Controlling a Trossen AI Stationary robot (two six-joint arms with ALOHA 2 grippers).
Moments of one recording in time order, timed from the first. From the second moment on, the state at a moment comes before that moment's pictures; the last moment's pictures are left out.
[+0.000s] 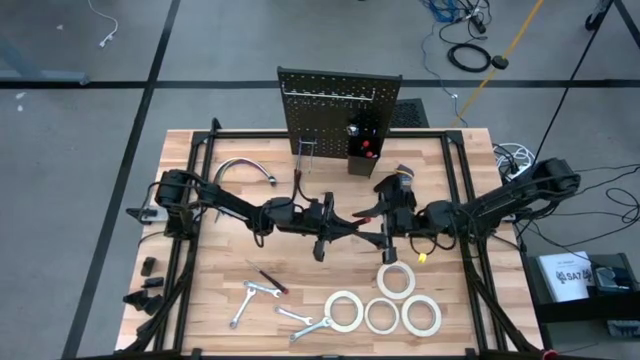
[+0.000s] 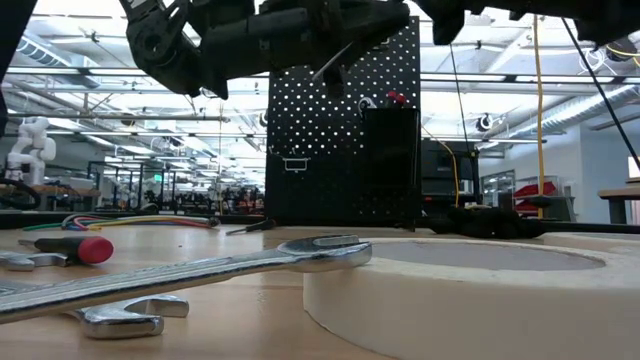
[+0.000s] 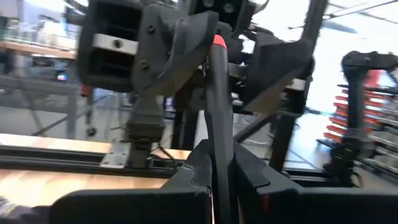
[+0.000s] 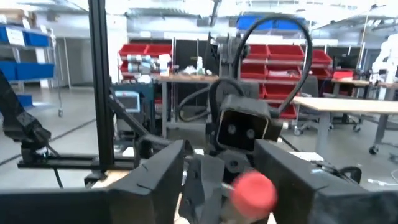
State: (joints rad) left arm -0.07 1.88 0.88 1.20 0.15 -0.17; right arm 0.27 1.27 0.52 0.94 0.26 -0.04
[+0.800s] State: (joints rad) left arm -0.07 1.88 0.89 0.97 0.26 -0.18; right arm 0.26 1.25 0.56 0.55 0.15 0.22
